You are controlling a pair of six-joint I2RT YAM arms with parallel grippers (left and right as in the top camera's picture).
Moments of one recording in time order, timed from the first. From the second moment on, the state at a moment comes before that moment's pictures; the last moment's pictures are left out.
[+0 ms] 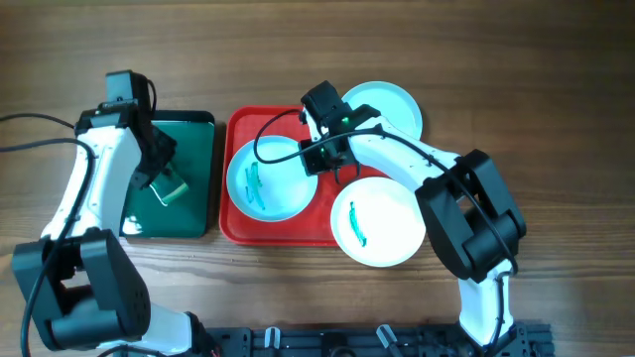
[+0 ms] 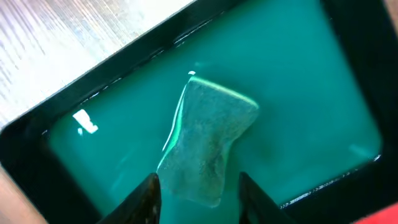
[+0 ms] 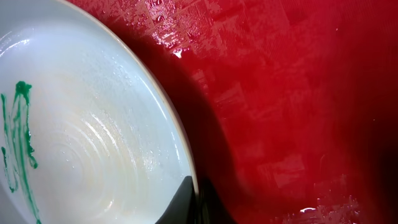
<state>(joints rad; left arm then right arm) 0.14 1.68 1.20 -0.90 -0.22 -0.83 0.60 2.11 1.44 -0.61 -0.21 0.31</state>
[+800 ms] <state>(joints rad) 0.15 1.91 1.18 -0.76 -0.19 -0.73 0.60 2.11 1.44 -0.60 -0.21 0.31</state>
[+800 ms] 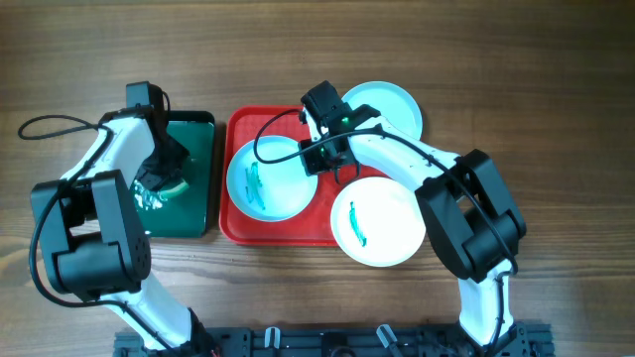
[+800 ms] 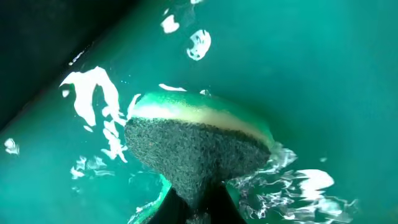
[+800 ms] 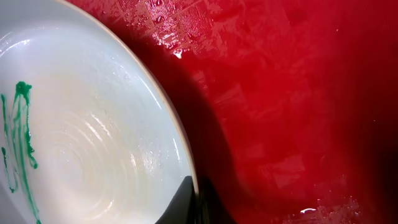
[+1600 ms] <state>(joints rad) 0.15 1.72 1.30 -0.93 -0.02 -0.25 0.57 2.12 1.44 -0.63 -0.32 0.31</state>
